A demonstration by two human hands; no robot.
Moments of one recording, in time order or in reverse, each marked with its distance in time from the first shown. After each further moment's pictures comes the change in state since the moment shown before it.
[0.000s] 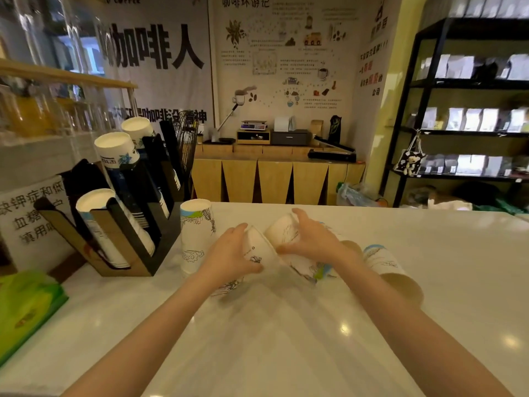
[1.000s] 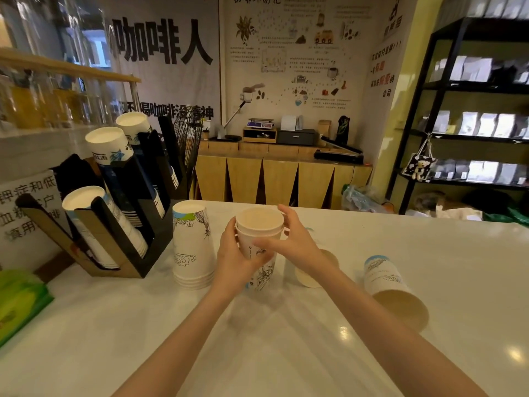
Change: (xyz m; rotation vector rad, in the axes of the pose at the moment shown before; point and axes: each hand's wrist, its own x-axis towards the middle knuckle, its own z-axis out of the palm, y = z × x) left_hand 0.004 0.016 0.035 -0.699 0.322 -0.057; right_hand 0.010 -0.018 0.022 0.681 0.025 -0.062
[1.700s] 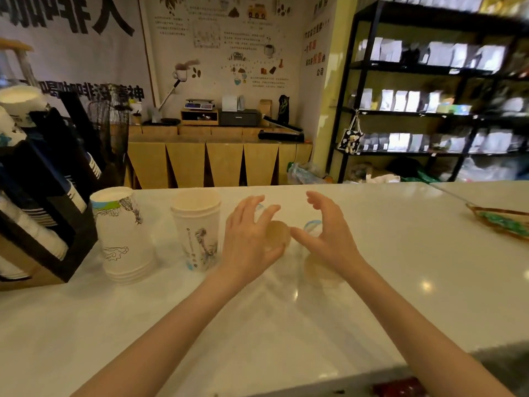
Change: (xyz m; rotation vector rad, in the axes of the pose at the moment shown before) left_hand -0.032 0.047 0.082 0.567 -0.190 0.603; right_hand -0.104 0.006 -0.108 -0.542 0.416 -0.084
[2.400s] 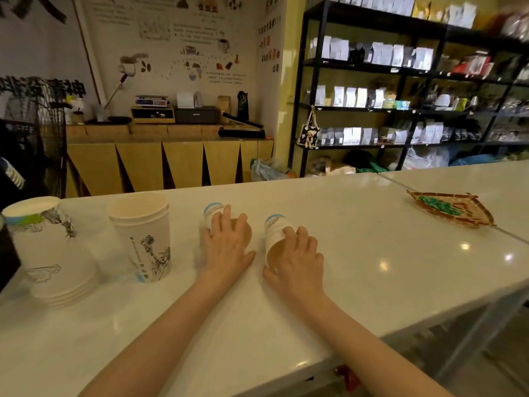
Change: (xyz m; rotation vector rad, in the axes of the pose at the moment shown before) left_hand 0.012 -0.004 0.089 0.260 -0.194 -0.111; right_hand -0.049 0.048 0.026 -0.670 0.036 0.249
